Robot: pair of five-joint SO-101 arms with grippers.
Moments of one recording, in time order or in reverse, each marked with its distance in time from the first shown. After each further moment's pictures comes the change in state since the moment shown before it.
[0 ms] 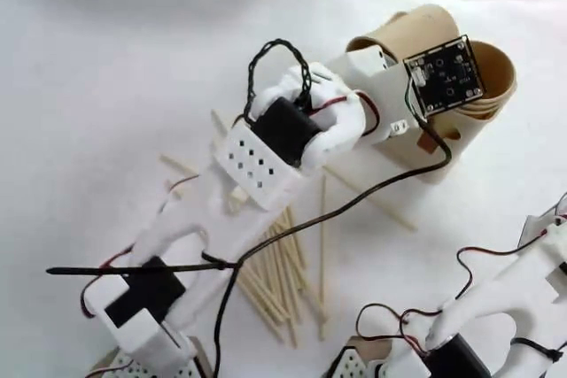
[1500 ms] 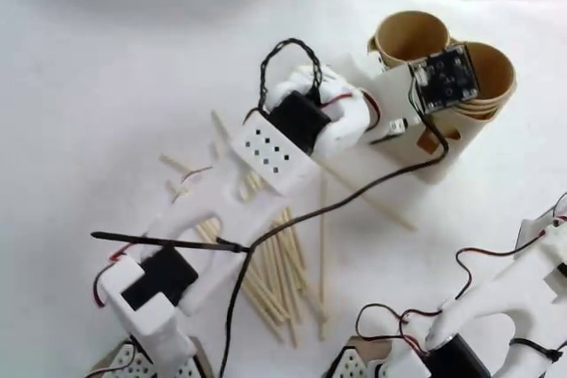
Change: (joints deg) left arm -2.2 5.4 -1.6 -0.5 -2.0; right arm 0.0 0.0 1.4 0.0 2.8
